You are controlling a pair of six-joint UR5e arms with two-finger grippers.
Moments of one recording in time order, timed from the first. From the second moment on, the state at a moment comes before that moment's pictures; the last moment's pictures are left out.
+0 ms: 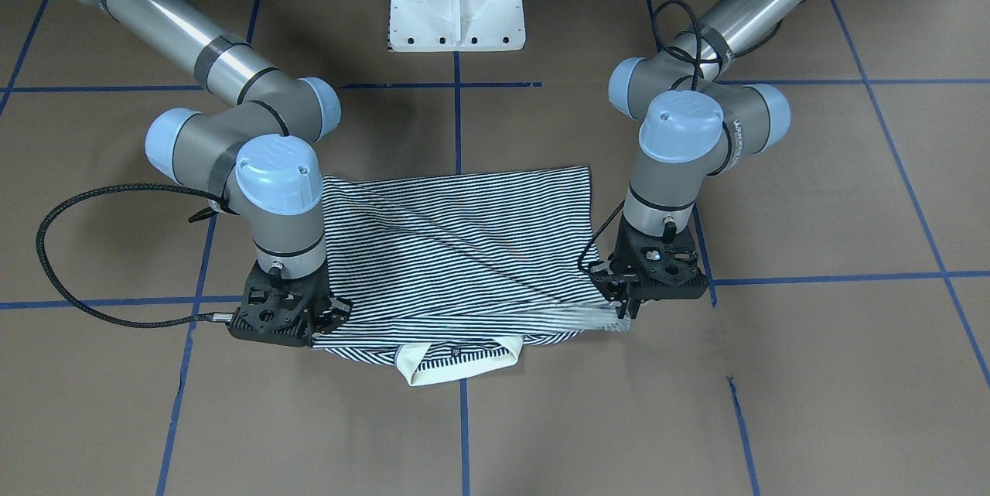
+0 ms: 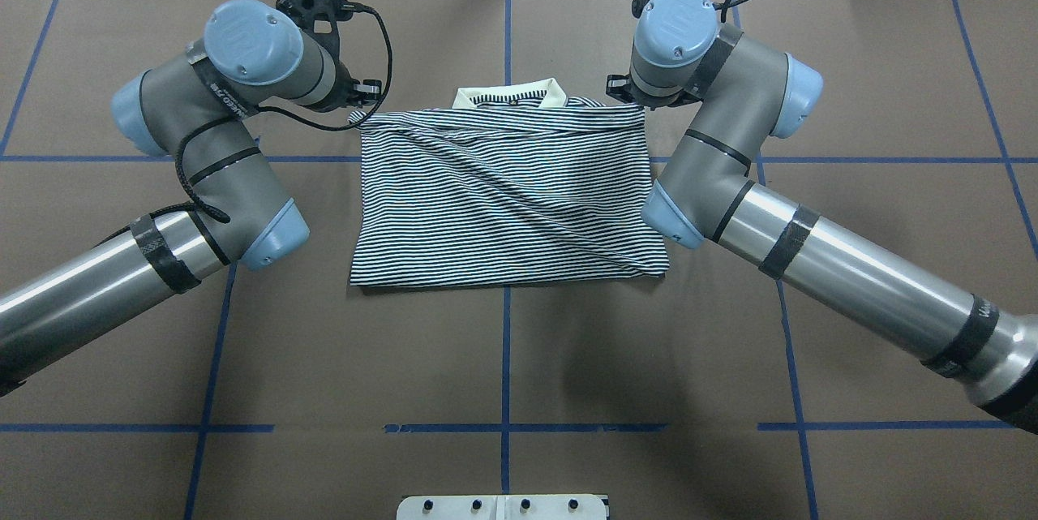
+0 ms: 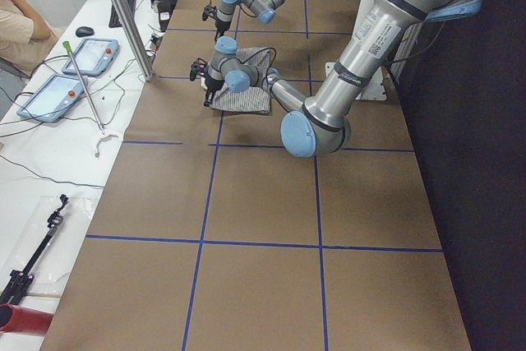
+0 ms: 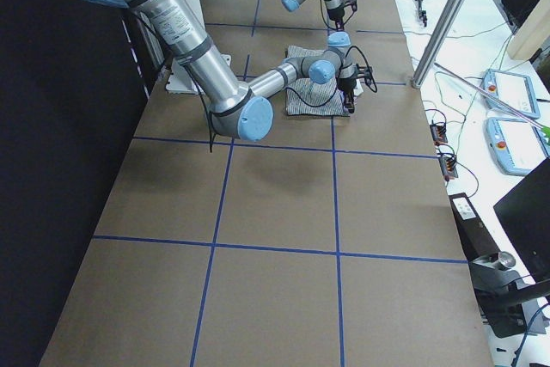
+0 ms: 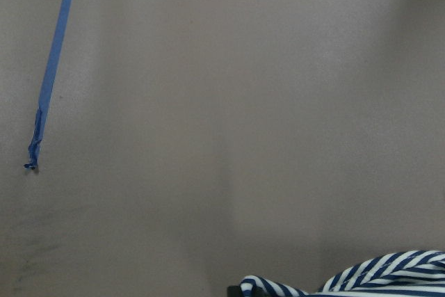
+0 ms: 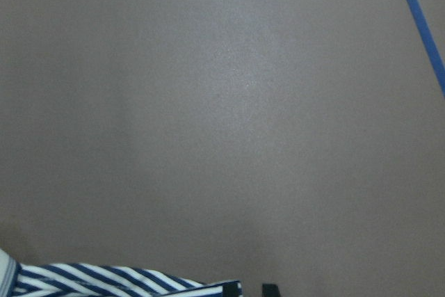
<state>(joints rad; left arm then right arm) -0.76 -2.21 -1.39 -2.02 -1.74 -1.02 0.76 -0.82 1.26 -1.32 1.71 1.13</state>
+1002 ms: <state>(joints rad) -0.53 -1.87 -1.74 -2.19 -1.71 -1.27 0.90 -0.97 1.46 -1.31 1.90 0.80</state>
